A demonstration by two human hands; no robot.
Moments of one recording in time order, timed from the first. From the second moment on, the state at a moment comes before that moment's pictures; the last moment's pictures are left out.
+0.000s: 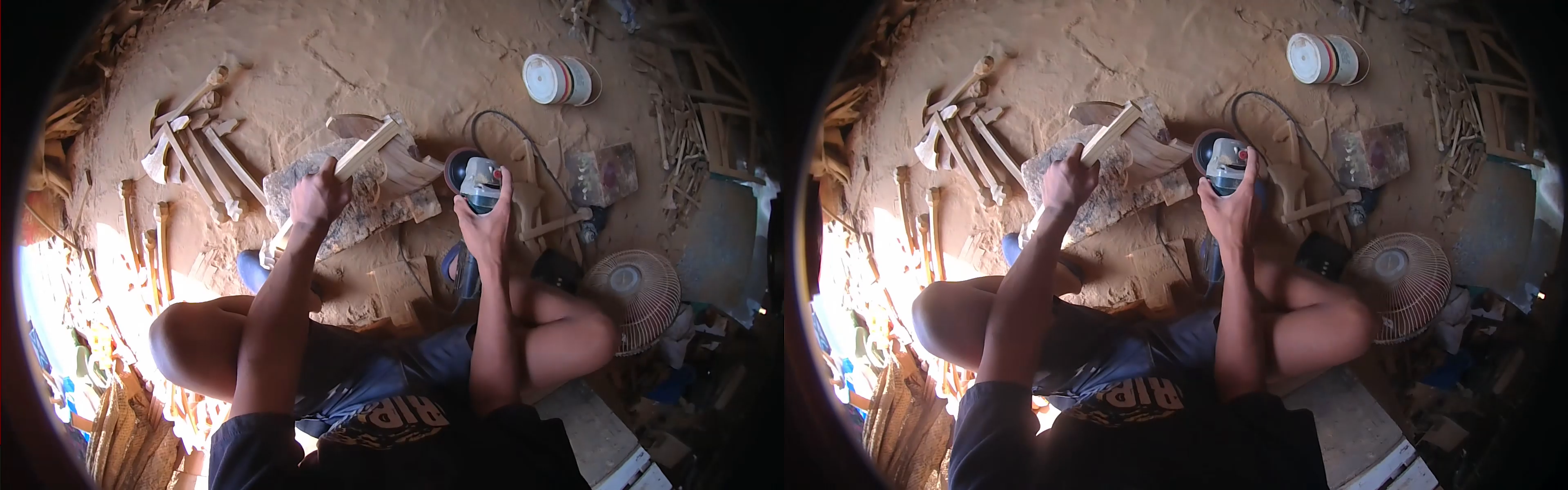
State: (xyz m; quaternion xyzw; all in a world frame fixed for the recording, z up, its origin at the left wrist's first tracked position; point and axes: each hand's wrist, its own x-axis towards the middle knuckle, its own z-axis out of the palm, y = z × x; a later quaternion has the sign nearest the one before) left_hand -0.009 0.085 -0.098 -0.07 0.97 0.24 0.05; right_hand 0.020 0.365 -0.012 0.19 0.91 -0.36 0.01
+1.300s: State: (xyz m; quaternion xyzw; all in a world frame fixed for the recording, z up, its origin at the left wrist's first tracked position) left_hand -0.002 0.087 -0.099 -0.06 0.97 0.24 0.02; right_hand 0.011 0.325 -0.003 0.09 0.84 -0.53 0.00
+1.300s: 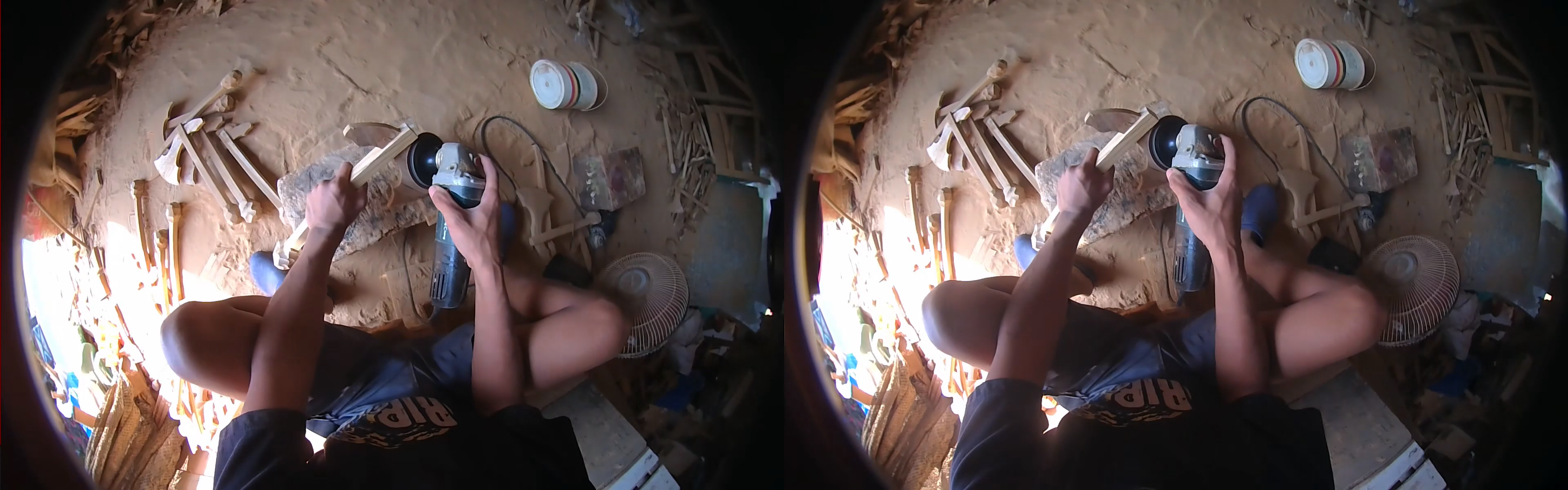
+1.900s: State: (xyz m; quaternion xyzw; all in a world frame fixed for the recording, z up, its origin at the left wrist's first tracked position) left_hand -0.002 0.086 -0.106 -0.04 0.97 0.24 -0.01; right_hand 0.033 0.333 -0.012 0.09 0.88 -0.47 -0.01
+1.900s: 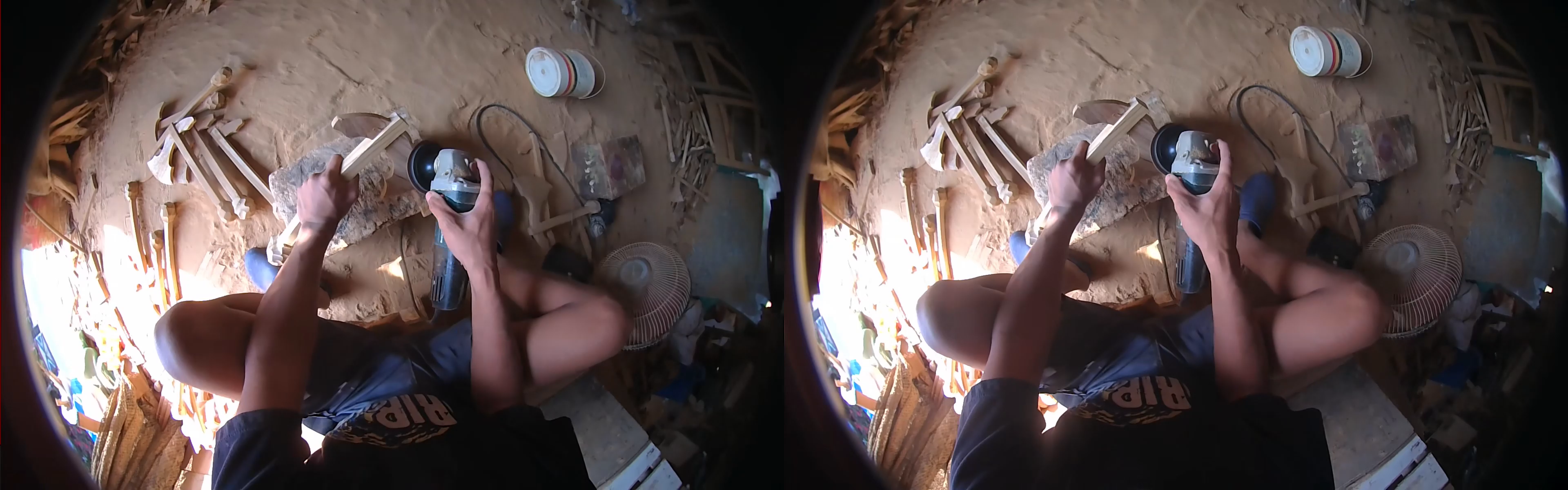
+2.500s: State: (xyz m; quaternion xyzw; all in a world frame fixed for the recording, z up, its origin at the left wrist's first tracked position) left_hand -0.001 0.086 -0.098 -0.05 0.97 0.26 0.00; right_hand 0.030 0.317 -0.009 0.14 0.80 -0.58 0.00
